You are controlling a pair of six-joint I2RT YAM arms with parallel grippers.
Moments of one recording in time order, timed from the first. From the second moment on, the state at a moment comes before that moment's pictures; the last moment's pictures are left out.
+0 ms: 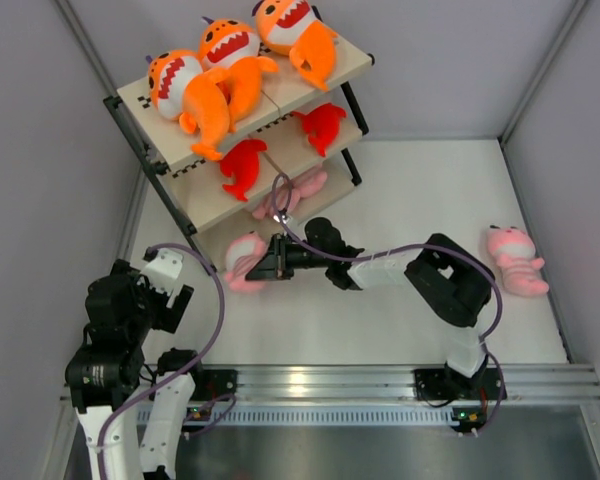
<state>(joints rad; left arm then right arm) 0.06 0.44 1.07 -1.21 -0.02 0.53 0.91 1.91 1.04 0.68 -0.59 1.06</state>
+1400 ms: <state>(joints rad) 0.06 0.43 1.07 -1.21 0.01 0.53 0.89 2.10 1.27 0.62 -0.39 1.13</state>
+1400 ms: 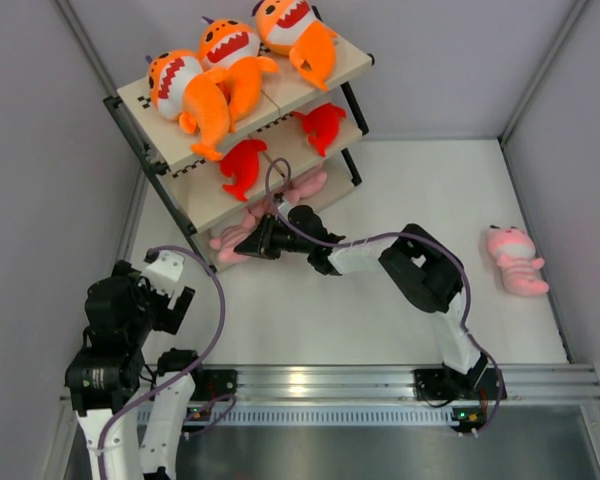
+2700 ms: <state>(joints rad) 0.06 0.41 1.01 -1.21 -0.01 0.55 0.86 2.06 1.11 0.71 -0.03 1.18</state>
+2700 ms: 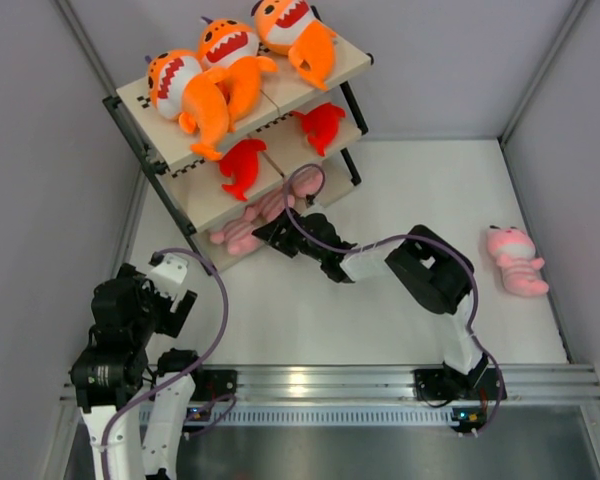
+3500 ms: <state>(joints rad) 0.06 0.41 1.01 -1.21 -0.02 0.55 0.90 2.13 1.28 0.56 0.12 1.23</state>
